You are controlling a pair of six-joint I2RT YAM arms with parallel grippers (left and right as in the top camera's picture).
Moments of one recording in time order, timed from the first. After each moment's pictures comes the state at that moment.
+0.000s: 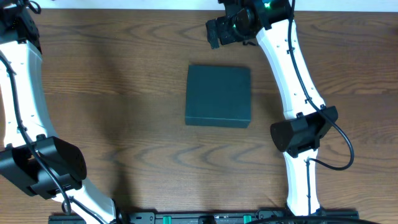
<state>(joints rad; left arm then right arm) 0.30 1.90 1.98 1.04 1.51 -2.02 0.35 2.31 2.59 -1.34 -0.10 0.08</state>
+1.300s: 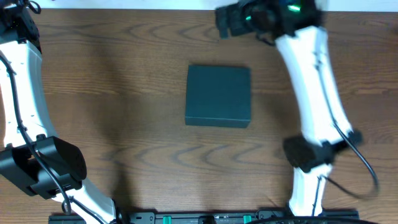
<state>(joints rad) 0.30 1.90 1.98 1.04 1.51 -2.02 0.35 2.04 2.59 -1.31 -0.03 0.07</state>
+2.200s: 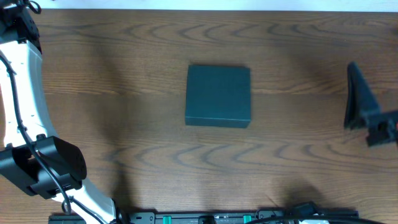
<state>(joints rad) 0.30 1.90 1.98 1.04 1.51 -2.02 0.29 0.92 1.86 -0.88 0.13 -0.19</state>
